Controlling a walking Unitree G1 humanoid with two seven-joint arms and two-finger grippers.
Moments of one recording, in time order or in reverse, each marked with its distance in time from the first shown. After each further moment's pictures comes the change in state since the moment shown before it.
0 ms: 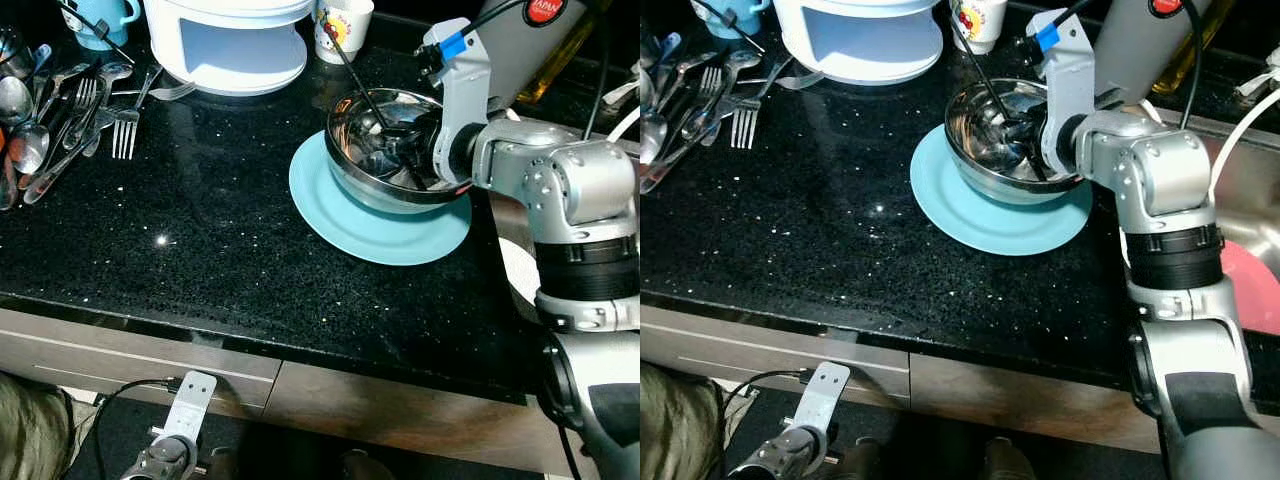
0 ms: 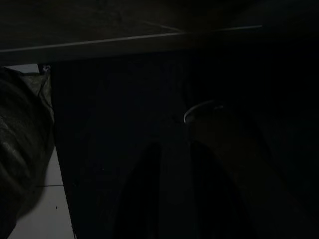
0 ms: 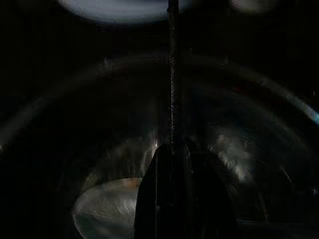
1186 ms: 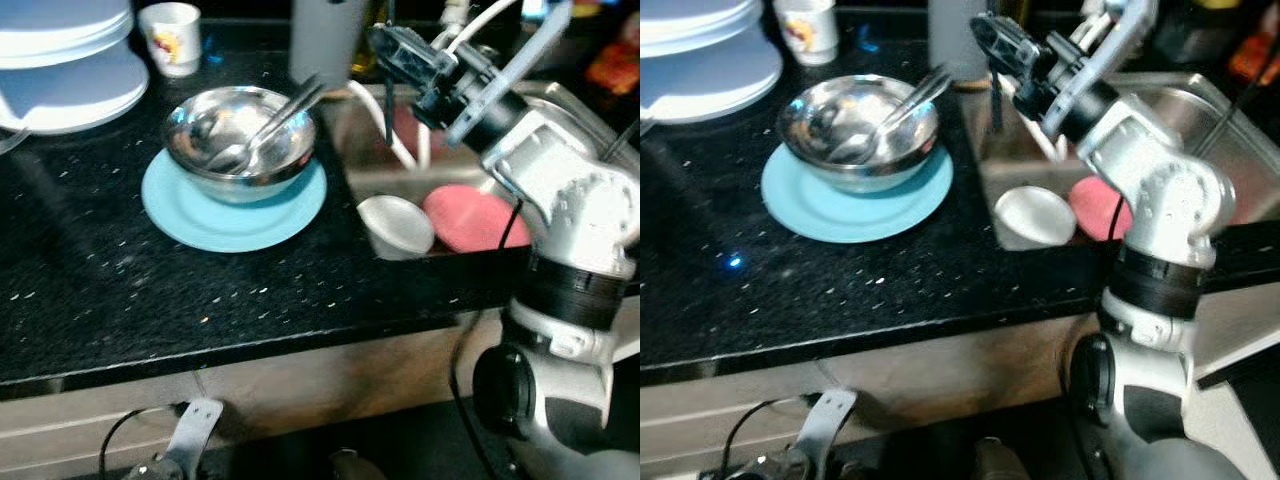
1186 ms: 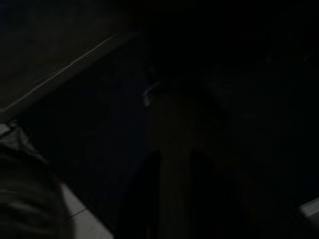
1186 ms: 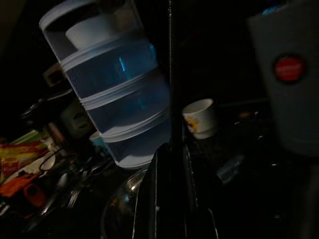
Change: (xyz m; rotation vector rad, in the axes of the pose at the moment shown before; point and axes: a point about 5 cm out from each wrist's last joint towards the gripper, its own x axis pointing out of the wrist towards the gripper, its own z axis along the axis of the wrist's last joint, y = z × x) left arm -0.004 -0.006 -0.023 0.073 0.190 -0.222; right arm -0.034 0.017 0.031 0.394 -0.566 0.314
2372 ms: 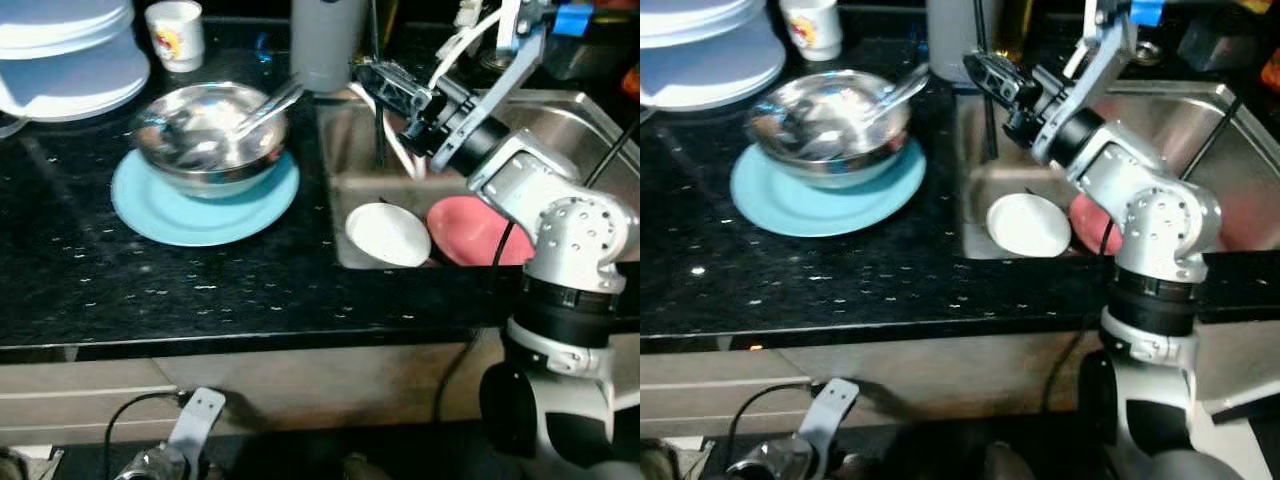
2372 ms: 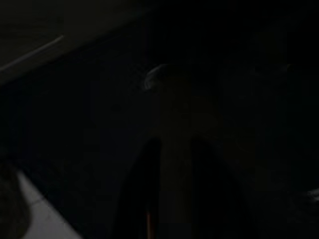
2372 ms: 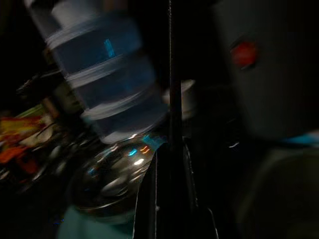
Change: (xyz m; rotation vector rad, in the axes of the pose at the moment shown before) left arm 0.001 -0.005 0.009 -0.033 -0.023 -0.014; right arm -0.008 -0.006 -0.014 -0.077 0.059 -0.063
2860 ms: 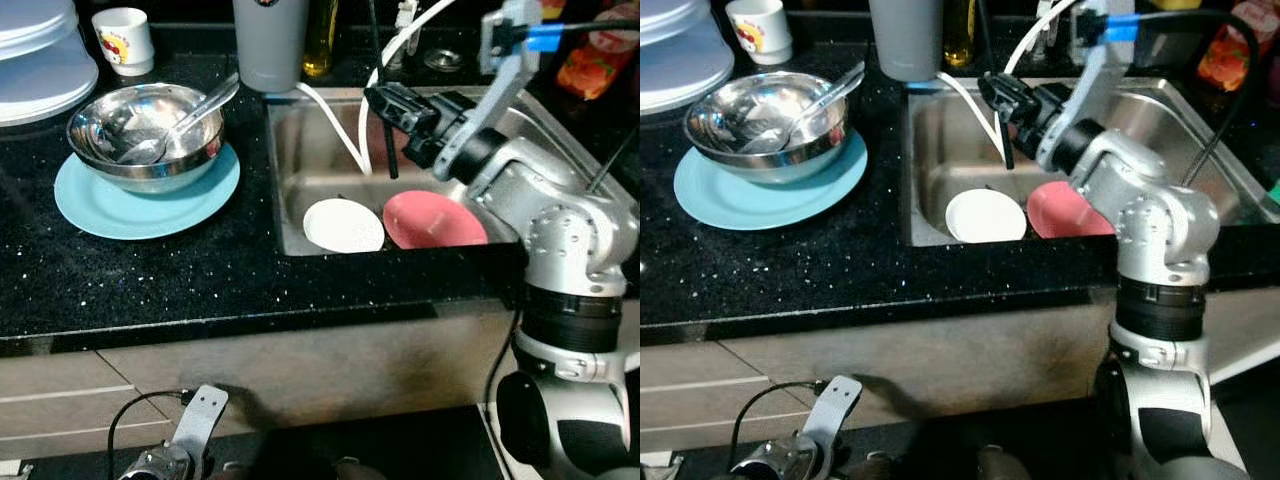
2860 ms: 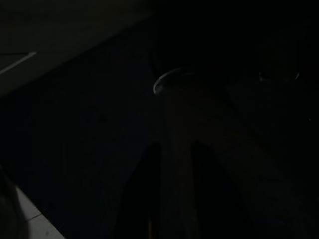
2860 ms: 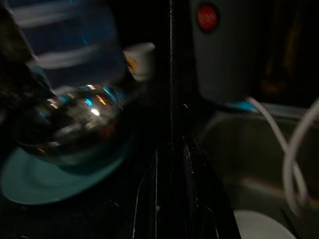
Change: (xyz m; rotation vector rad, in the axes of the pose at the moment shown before) left arm -0.001 0.004 0.003 -0.001 -0.016 0.010; right arm 0.013 -0.003 -0.031 -0.177 0.158 -0.079
